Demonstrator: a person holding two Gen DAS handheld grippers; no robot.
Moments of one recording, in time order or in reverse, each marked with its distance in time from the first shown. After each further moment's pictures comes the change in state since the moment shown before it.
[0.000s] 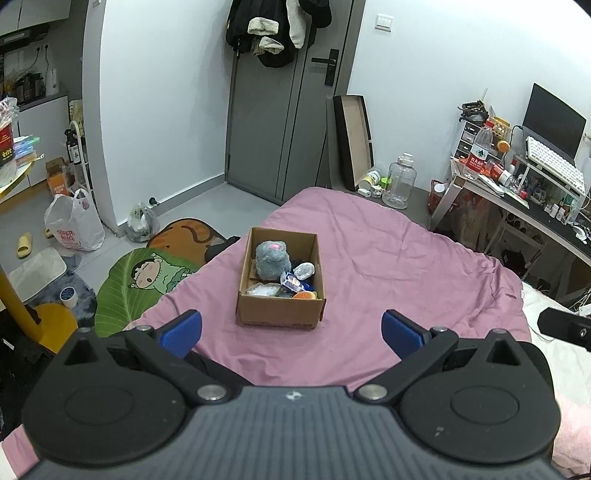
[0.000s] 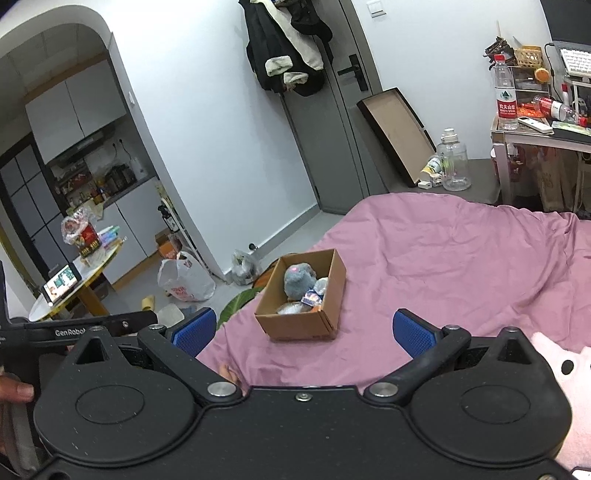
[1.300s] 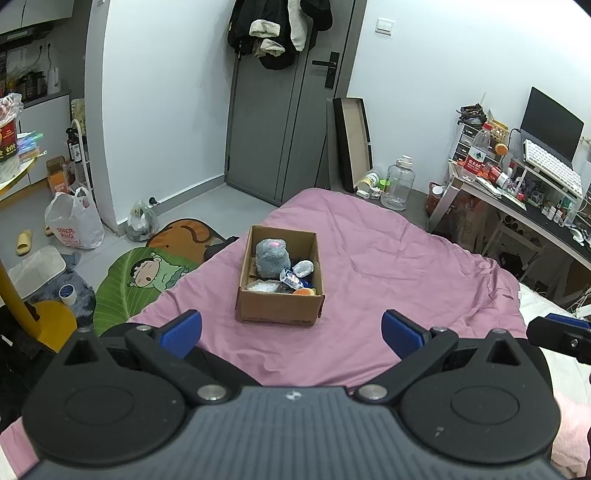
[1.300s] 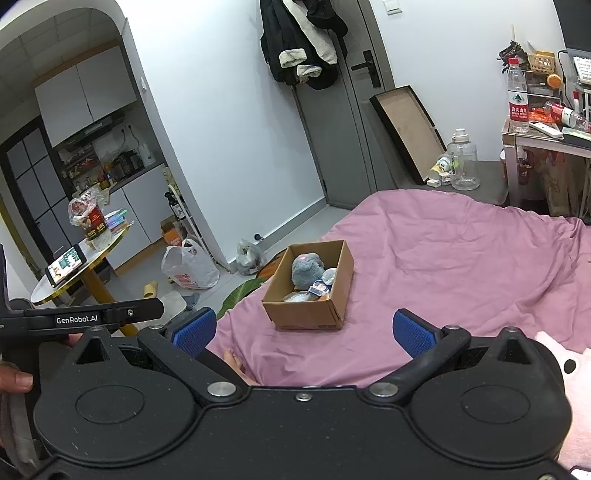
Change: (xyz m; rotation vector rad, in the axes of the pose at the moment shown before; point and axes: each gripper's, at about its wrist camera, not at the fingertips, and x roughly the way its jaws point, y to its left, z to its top) left arm -0.007 0.003 -0.009 -0.007 -0.007 -0.008; right arm -0.003 0.013 -0.006 -0.034 0.022 0.012
